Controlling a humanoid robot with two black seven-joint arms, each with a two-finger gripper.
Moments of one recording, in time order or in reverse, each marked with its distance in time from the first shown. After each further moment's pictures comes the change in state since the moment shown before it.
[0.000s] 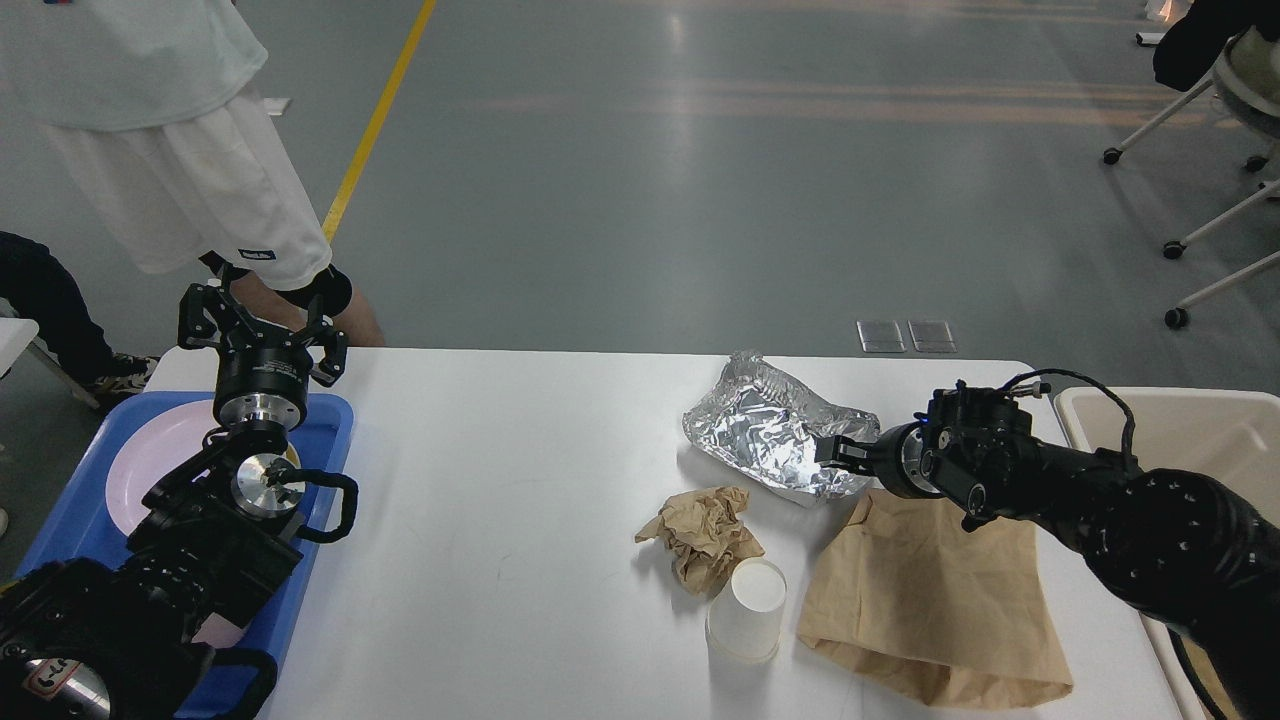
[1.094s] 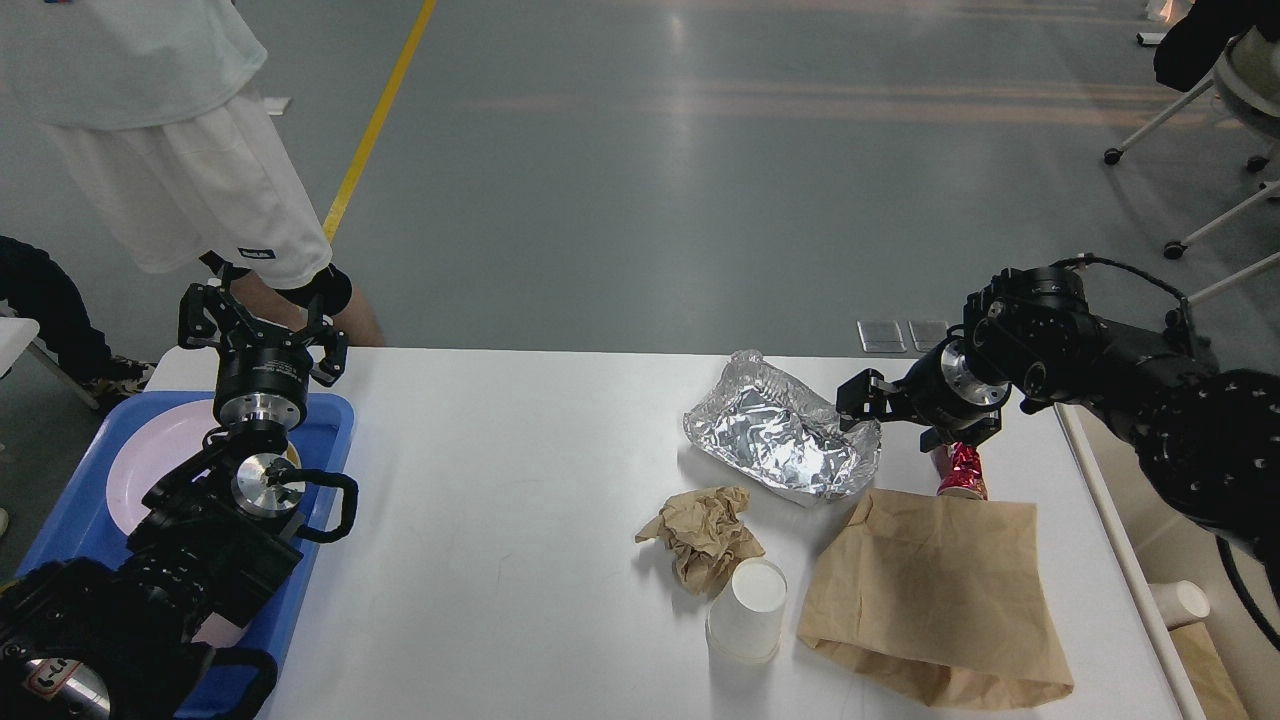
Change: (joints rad) left arm 0.000 0.000 0.000 0.000 0.000 0.000 0.000; right arm 0.204 -0.097 0.009 -0.022 0.004 0.456 -0.006
